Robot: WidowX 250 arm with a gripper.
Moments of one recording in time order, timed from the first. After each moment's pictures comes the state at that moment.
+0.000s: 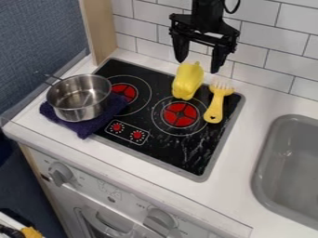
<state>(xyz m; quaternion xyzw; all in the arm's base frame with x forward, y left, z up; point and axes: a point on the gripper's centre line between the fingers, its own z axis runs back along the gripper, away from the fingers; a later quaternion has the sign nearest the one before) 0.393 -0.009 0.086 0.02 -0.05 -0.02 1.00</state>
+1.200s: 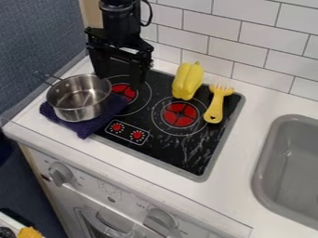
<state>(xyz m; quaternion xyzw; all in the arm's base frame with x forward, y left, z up) 0.302 0.079 0.086 0.03 0.00 0.01 1.00</state>
